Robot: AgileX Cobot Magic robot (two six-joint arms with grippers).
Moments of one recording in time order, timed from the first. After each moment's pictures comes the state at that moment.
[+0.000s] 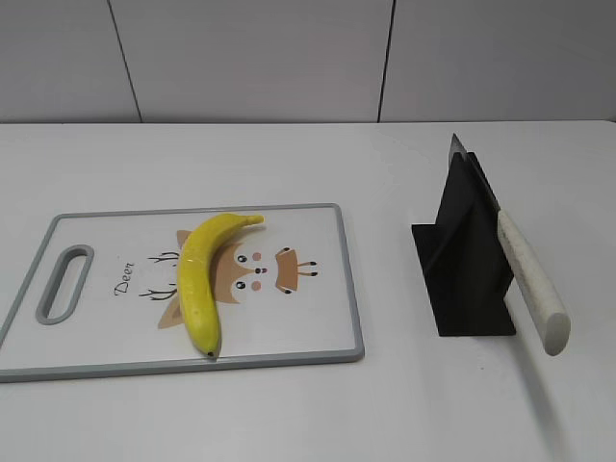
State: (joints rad) left arm -0.07 0.02 -0.51 -0.11 1.05 0.15; right arm 0.12 -0.01 -0.42 0.02 0.94 -0.02
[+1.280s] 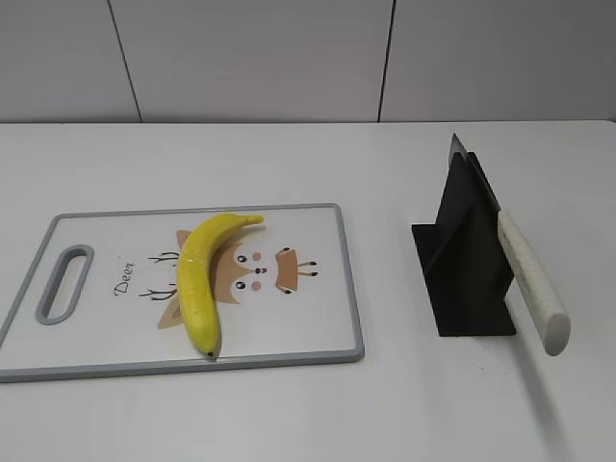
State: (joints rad) left arm -0.07 0.02 -0.51 -0.10 1.05 0.15; right arm 0.12 -0.01 -0.42 0.02 0.94 -0.02
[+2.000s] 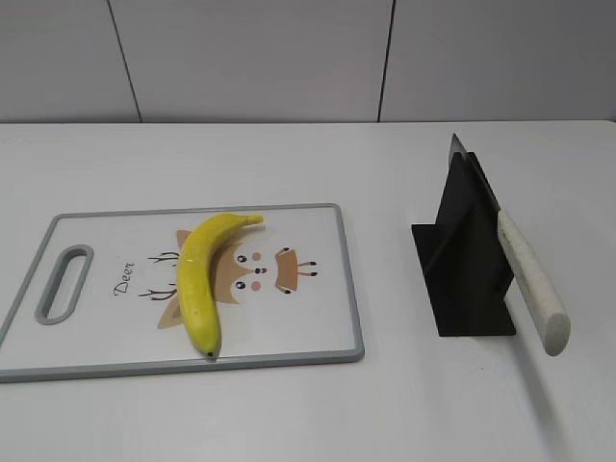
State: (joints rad) left arm -0.07 0.02 -0.51 -0.10 1.05 0.15; right arm 0.12 0.21 -0.51 0.02 1.00 -0.02
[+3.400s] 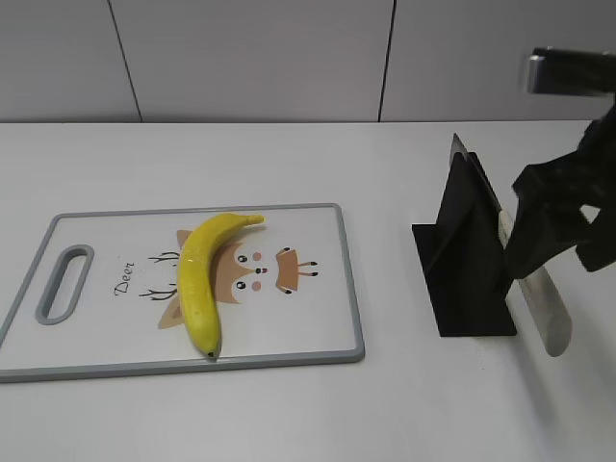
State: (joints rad) left arm -0.07 0.02 -0.51 -0.10 1.05 0.15; right arm 0.33 1.42 -1.06 0.17 1.13 0.09
